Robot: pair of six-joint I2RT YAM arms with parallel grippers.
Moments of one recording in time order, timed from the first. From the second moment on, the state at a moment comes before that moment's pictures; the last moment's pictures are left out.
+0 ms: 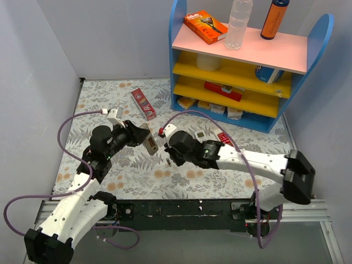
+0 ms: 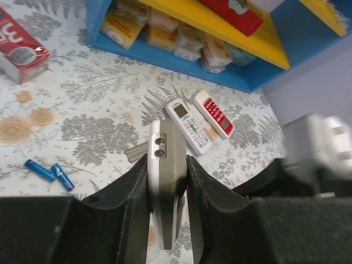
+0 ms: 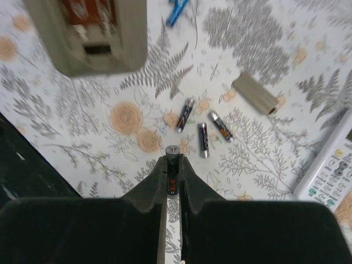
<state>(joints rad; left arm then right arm) -0.35 0.73 0.63 -0.10 0.25 -0.53 1.17 1.55 1.14 -0.47 0.18 0.24</state>
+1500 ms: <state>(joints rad) -0.38 0.90 0.58 0.25 0.55 -0.81 1.17 1.25 0.69 0.59 0.23 0.07</state>
